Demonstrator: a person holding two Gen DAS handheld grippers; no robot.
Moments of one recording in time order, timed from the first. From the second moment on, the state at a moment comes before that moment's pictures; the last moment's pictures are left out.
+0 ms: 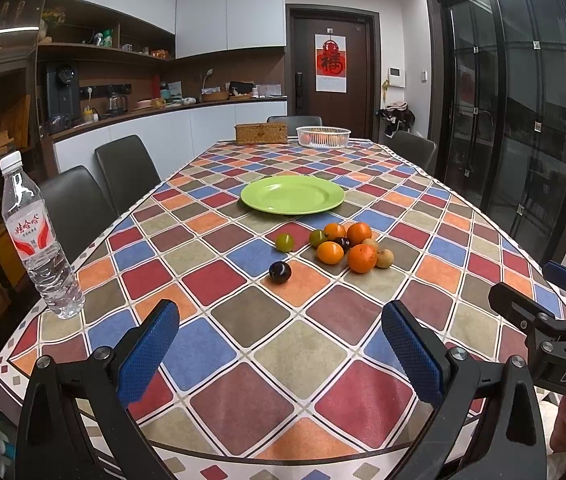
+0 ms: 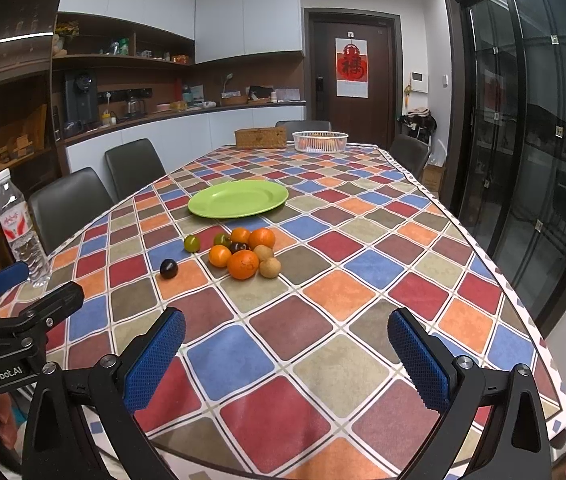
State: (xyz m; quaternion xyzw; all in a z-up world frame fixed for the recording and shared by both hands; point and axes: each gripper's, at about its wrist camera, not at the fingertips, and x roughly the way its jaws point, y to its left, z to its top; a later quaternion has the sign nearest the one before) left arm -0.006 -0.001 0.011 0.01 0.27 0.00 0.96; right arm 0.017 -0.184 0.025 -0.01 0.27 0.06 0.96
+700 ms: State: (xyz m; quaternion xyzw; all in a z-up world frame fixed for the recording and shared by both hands) left arm -0.008 -0.001 0.013 0.01 0.27 0.00 0.96; right arm 0.015 -0.182 0.026 -0.01 0.26 0.06 0.96
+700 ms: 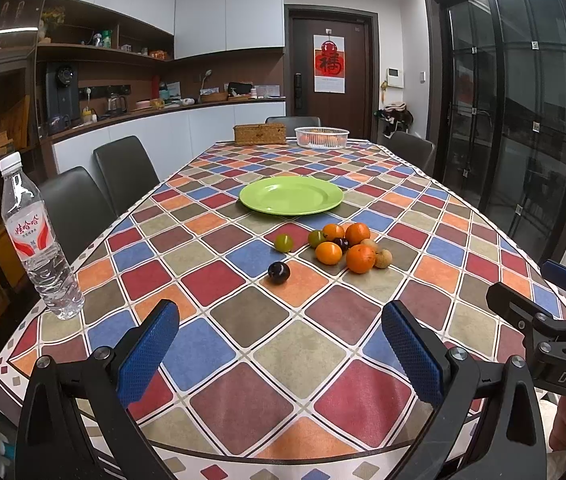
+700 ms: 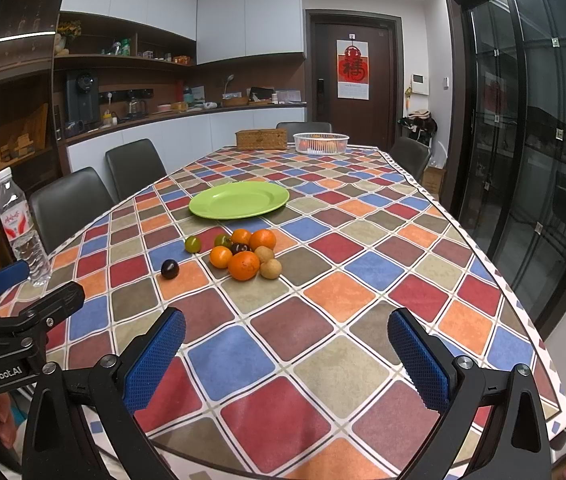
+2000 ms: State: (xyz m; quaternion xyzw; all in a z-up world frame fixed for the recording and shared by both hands) left arm 0.044 0.016 -0.003 0.04 0.26 0.01 0.97; right arm 0.073 -0.143 0.023 -0.09 0.25 0.10 0.96
